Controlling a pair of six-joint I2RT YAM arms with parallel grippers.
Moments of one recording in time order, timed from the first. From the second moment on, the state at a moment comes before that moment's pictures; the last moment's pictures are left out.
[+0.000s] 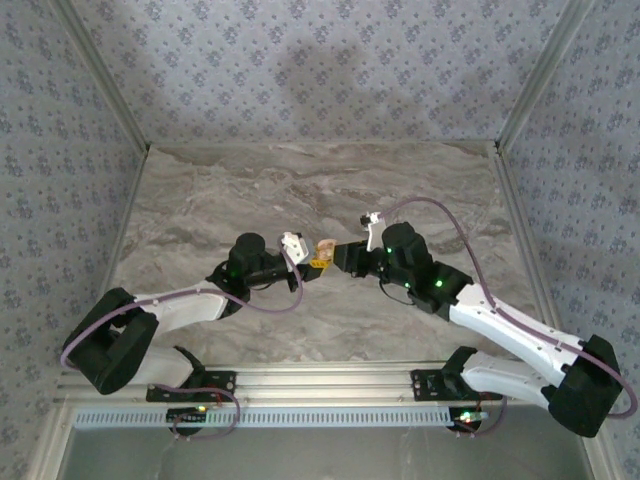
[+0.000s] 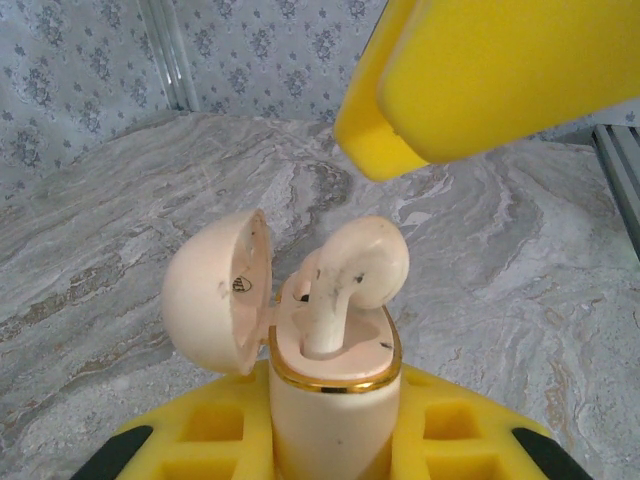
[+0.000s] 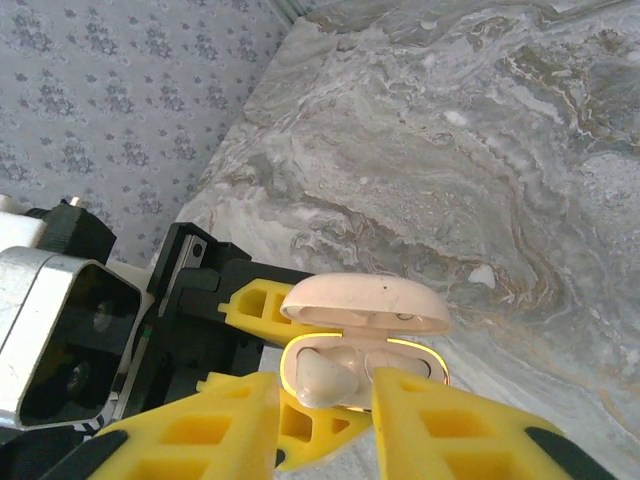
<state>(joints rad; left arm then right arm) -0.71 1.35 0.51 0.62 0.53 0.16 0.79 1.03 0.76 -0.13 -0.14 0.61</state>
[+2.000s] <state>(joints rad) -0.71 1.24 0.58 0.43 0.67 0.23 0.54 1.32 1.03 -0.29 -0.82 0.36</state>
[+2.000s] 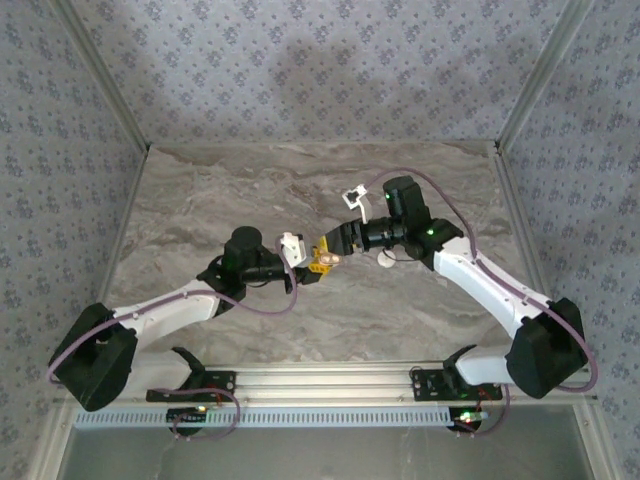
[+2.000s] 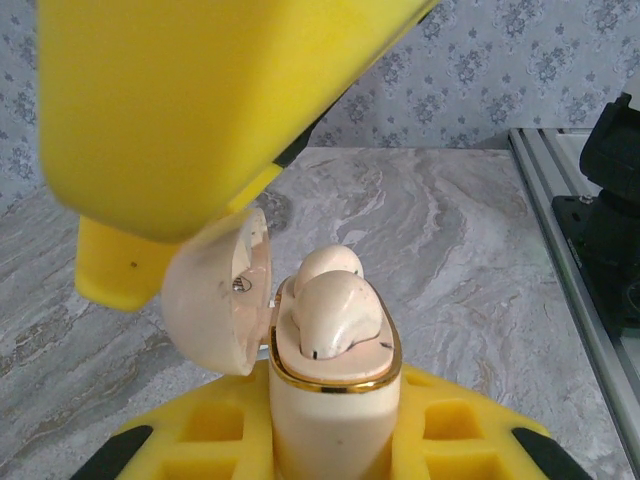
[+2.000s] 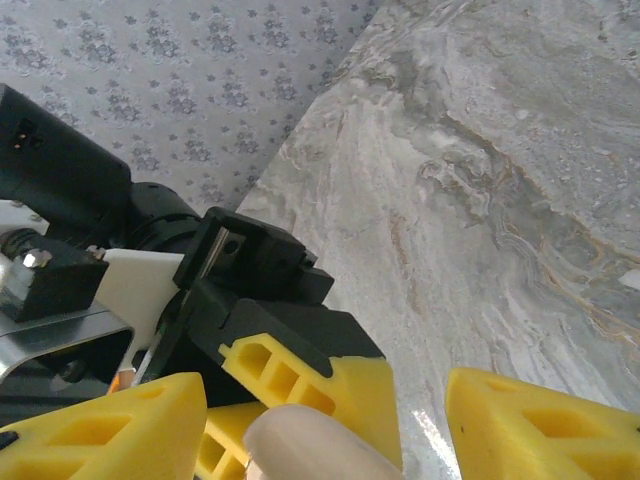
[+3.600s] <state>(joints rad) -0.71 1.78 1.33 -0.37 0.46 -0.46 0.29 0.91 0.64 -0.39 -0.20 0.79</state>
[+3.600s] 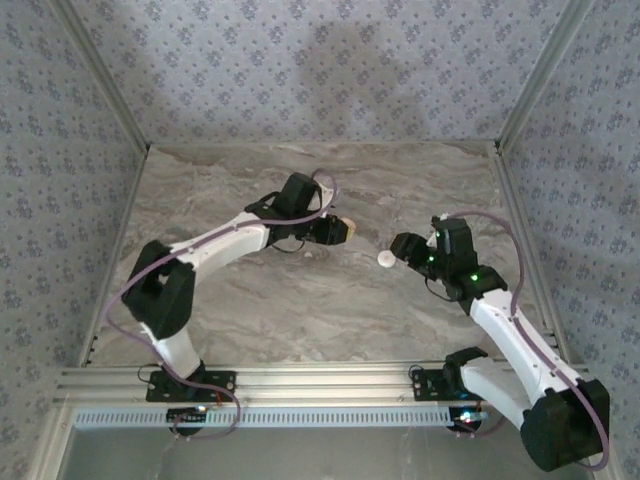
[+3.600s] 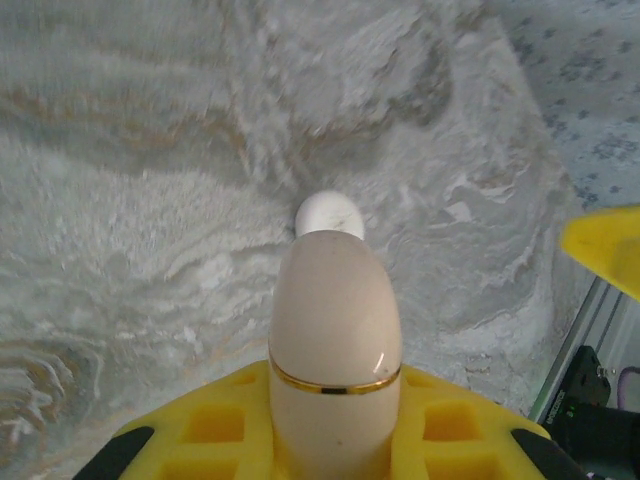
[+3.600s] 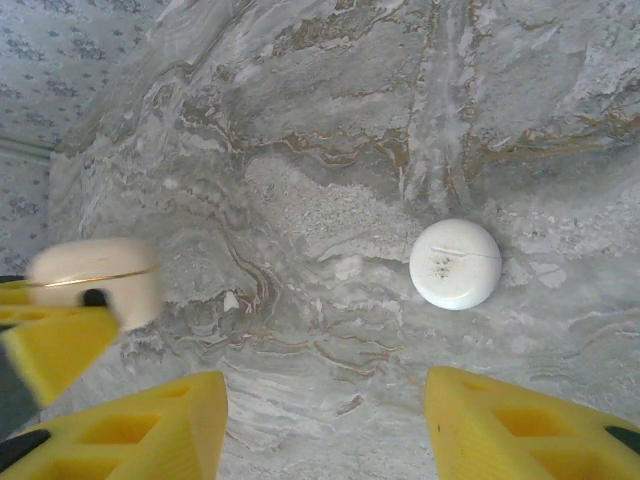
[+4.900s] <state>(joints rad) -0.78 2.18 1.69 -0.66 0.50 -0.61 0.23 0.84 0.55 -0.39 -0.19 0.82</state>
